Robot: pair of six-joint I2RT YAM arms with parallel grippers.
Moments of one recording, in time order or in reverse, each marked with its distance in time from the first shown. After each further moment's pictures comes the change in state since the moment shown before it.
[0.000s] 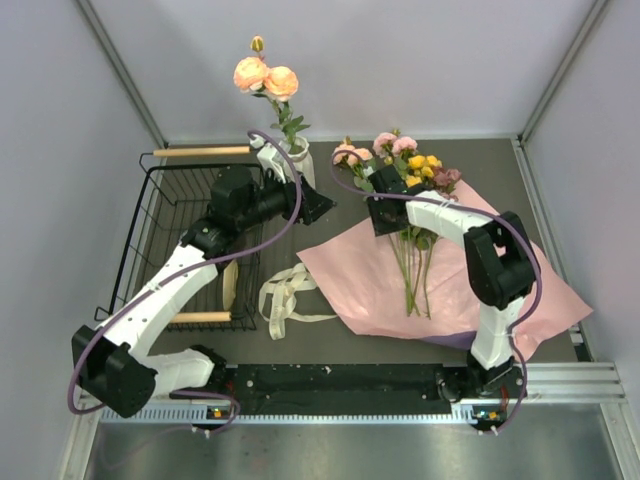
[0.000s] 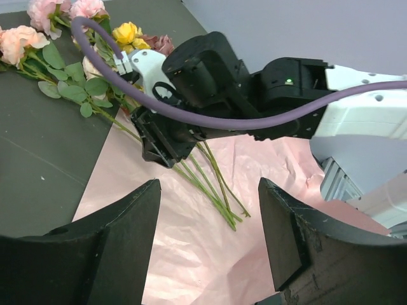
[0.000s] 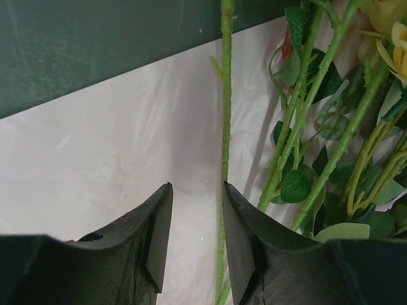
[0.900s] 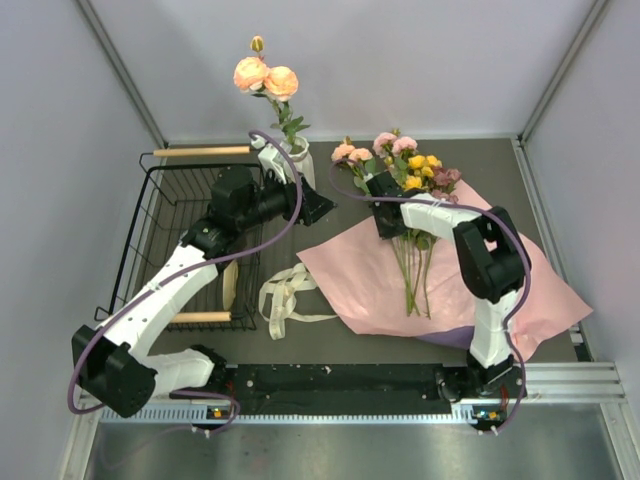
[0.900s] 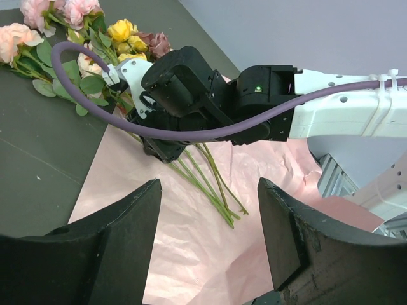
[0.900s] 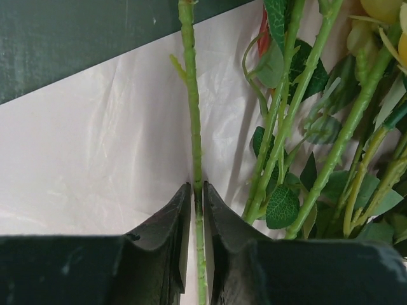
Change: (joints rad) left arm -0.006 0.000 -0.002 0.000 0.017 0.000; right arm 0.000 0.080 -0.005 0.015 0.108 -0.002
